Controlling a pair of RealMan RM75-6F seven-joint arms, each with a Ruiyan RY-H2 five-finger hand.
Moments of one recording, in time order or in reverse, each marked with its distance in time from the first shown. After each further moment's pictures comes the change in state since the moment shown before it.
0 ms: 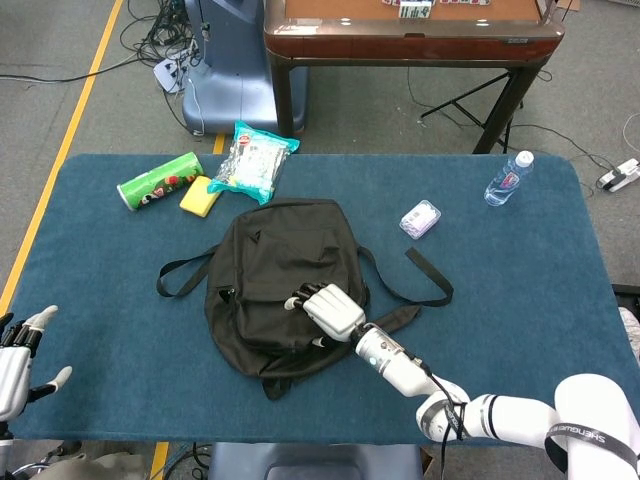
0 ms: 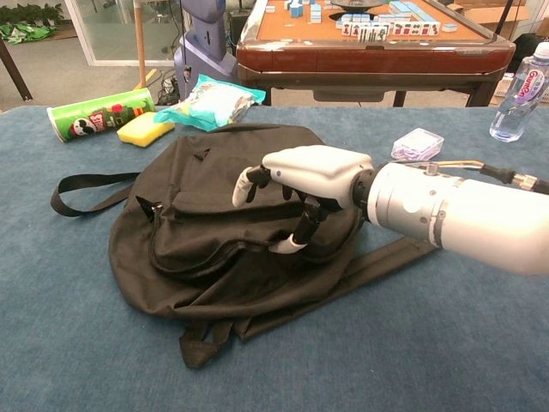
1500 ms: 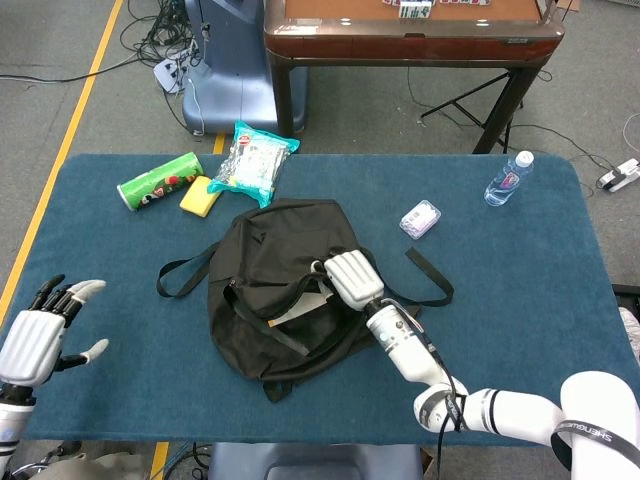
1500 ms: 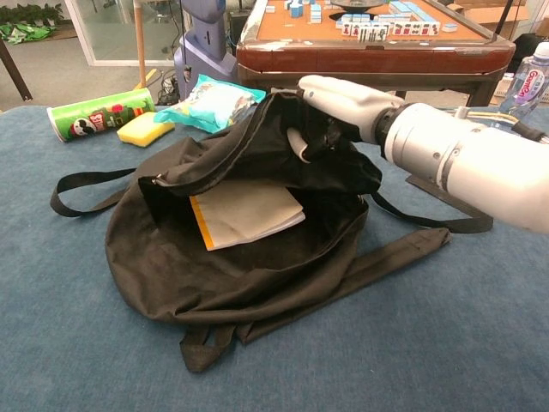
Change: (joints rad) left arm -0.163 0.067 -0.043 0.000 0.160 -0.088 -0.238; right arm 0.008 0.015 0.058 -0.025 0.158 0.212 0.030
